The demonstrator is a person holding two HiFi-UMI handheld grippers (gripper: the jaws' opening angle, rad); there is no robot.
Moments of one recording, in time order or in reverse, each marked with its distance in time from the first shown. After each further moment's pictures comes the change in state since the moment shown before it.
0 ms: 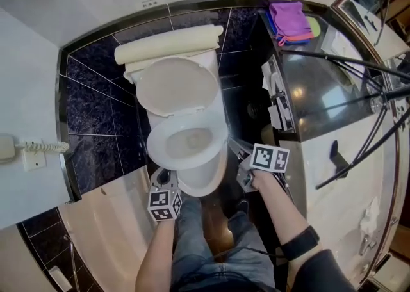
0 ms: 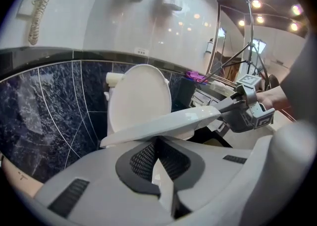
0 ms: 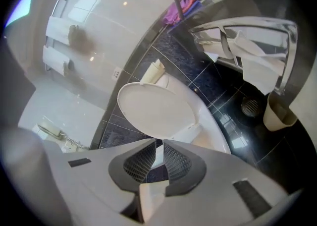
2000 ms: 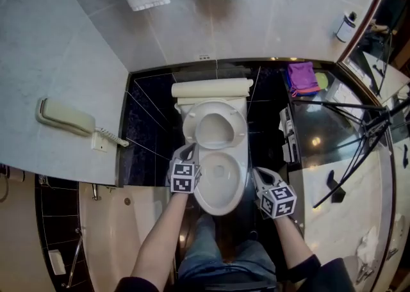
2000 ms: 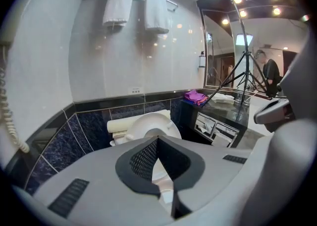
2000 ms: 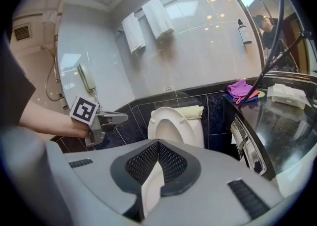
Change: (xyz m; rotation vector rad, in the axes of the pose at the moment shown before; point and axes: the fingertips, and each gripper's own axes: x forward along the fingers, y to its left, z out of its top) left arm -0.044 0.002 0.193 0.220 -0.130 0.031; right arm -0.121 0.139 0.012 -0.717 -0.164 -0.056
